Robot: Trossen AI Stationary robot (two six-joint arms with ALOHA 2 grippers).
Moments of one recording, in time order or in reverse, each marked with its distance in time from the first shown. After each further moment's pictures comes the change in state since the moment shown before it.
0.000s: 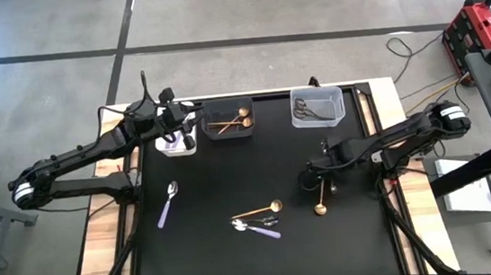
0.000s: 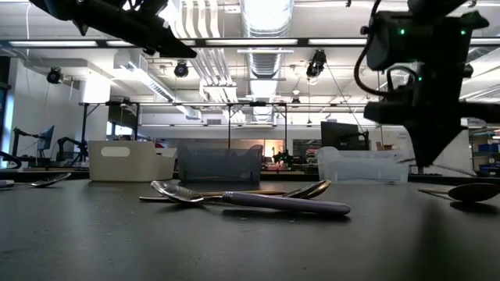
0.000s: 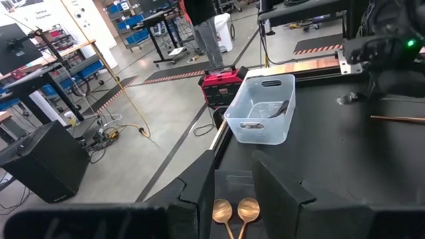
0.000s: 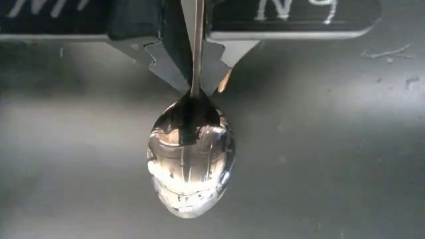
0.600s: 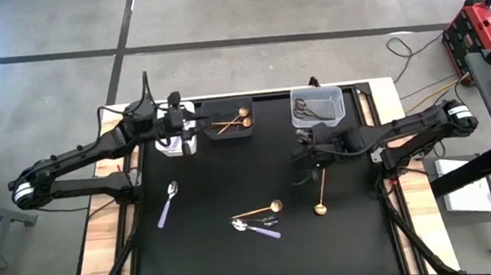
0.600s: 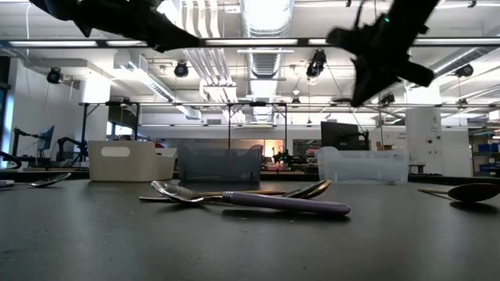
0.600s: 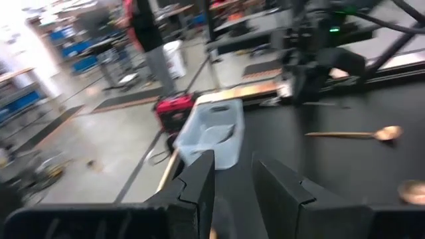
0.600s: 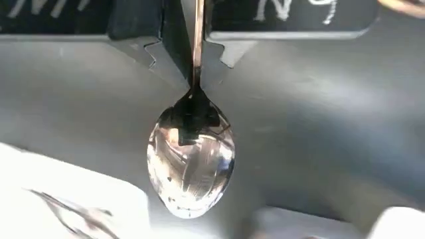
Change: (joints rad) left arm 0.000 0.000 0.000 0.028 0.239 -0.001; right arm 0.000 -0.078 0.234 0.113 0.196 -0.387
